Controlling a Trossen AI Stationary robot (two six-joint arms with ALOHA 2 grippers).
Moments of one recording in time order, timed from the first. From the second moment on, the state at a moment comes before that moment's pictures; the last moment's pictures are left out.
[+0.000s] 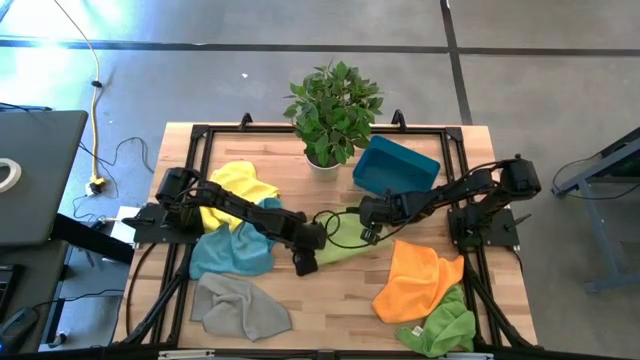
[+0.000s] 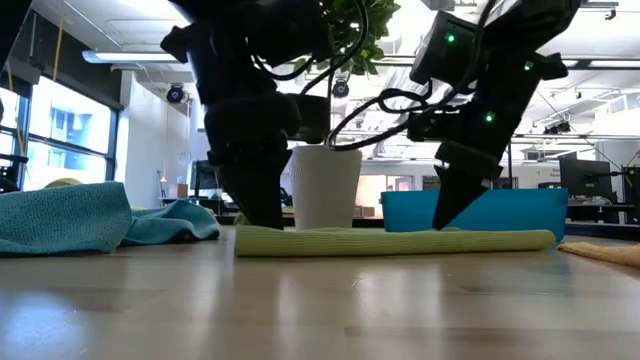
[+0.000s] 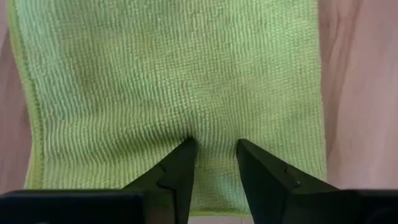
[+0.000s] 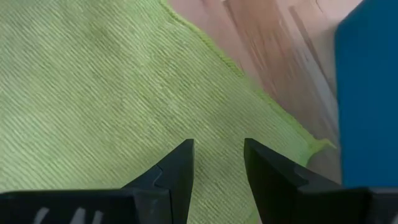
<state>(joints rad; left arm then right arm) -0.07 1.94 1.17 -0.46 -0.06 -0.44 0.07 1.60 0.78 -0.35 0.31 0.42</state>
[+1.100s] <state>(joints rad) -0.06 1.86 1.03 -0.38 -0.18 -0.44 0.35 1.35 0.53 -0.40 0.33 1.23</state>
